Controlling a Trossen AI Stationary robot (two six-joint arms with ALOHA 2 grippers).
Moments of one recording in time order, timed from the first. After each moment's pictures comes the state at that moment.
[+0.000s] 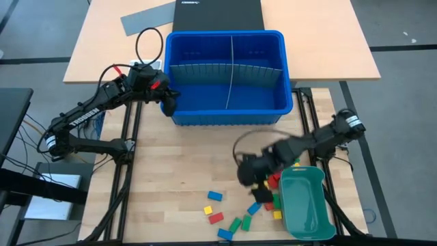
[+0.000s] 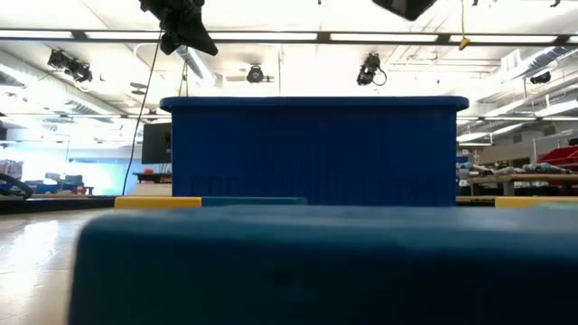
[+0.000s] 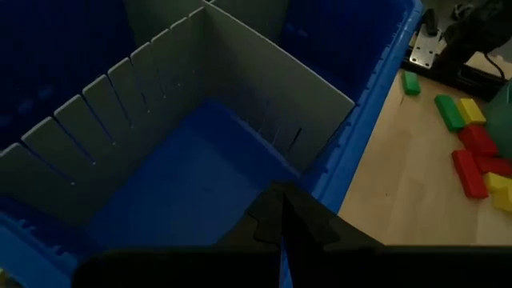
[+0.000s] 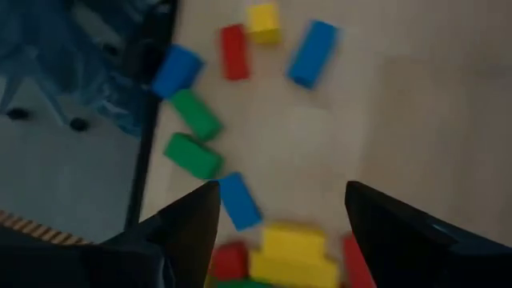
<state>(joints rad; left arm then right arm) 0.57 1.09 1.25 -0.74 0.06 -0.03 0.37 1.65 1.54 -0.97 -0.14 0.24</state>
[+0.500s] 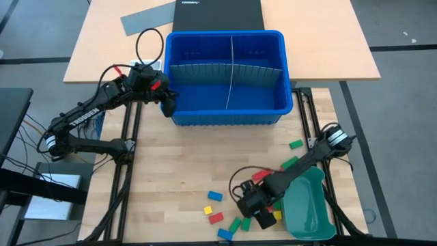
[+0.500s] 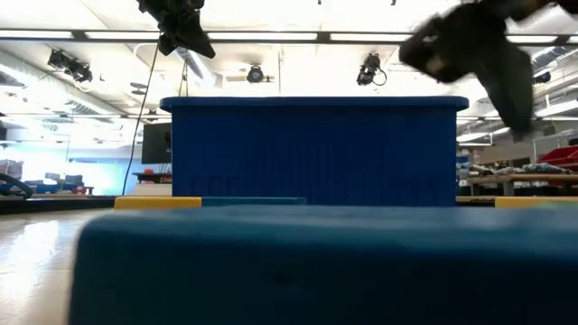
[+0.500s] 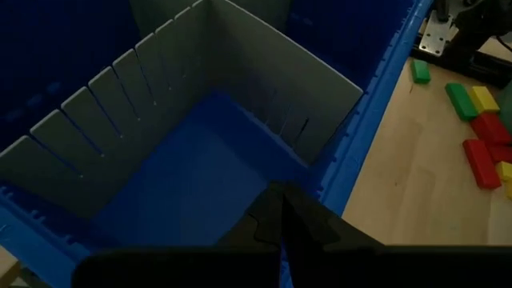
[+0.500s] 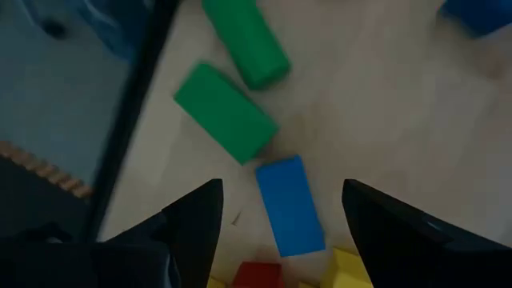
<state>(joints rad) 0.57 1.09 1.25 -0.77 0.05 -0.01 0.57 1.88 1.41 -0.77 -0.12 0.19</state>
